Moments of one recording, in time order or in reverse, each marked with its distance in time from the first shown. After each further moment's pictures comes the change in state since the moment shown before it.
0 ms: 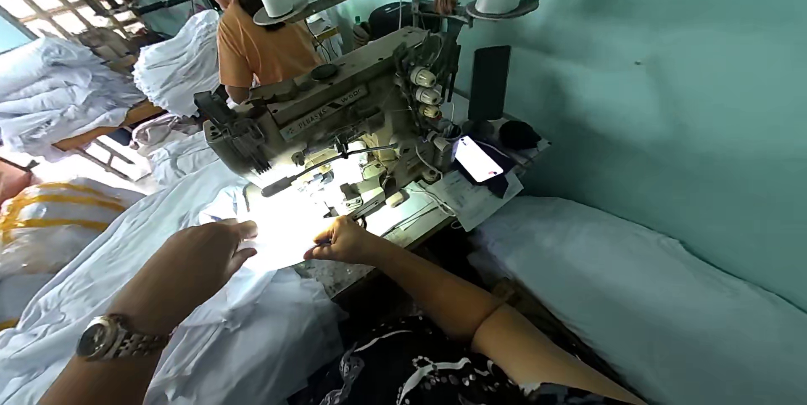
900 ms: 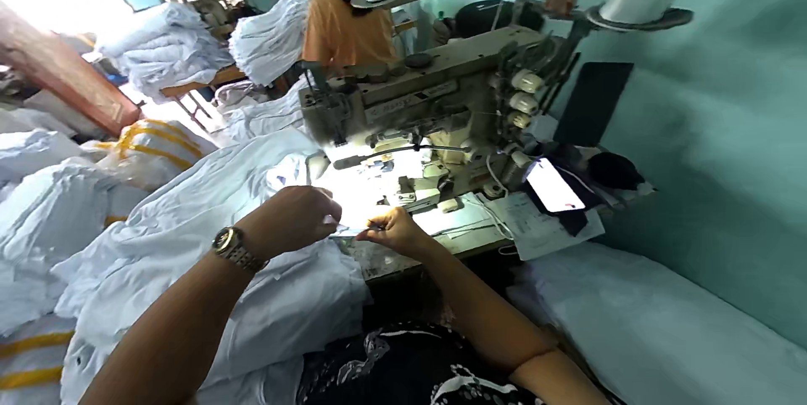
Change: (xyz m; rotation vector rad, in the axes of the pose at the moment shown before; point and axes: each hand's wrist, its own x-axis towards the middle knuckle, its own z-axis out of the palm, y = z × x) left_hand 0.006 0.015 0.005 -0.228 -0.036 0.169; right_hand 0.000 0.015 0.007 0.093 0.054 -0.021
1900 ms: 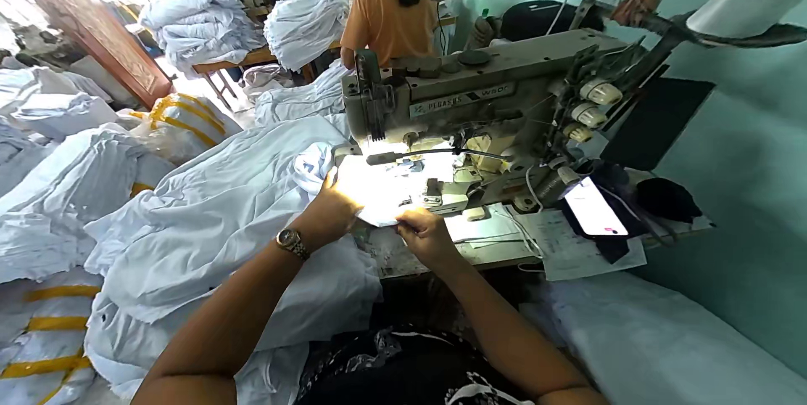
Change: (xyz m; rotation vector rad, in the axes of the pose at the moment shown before) left_hand 0.020 -0.037 0.090 0.146 0.227 -0.057; right_hand -0.016 0.008 0.010 -0.284 0.300 -0.198
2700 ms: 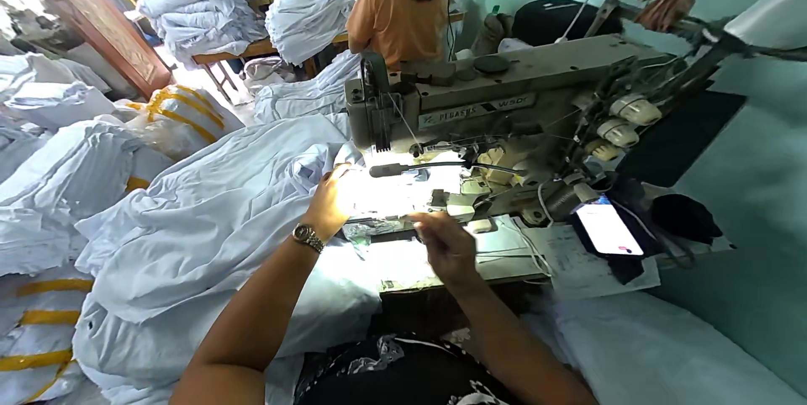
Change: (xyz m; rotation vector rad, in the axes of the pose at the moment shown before) left_hand 0.028 -0.028 0.039 -0.345 0.367 -0.271; right_hand 0.004 0.004 -0.015 -0.010 0.295 -0.214
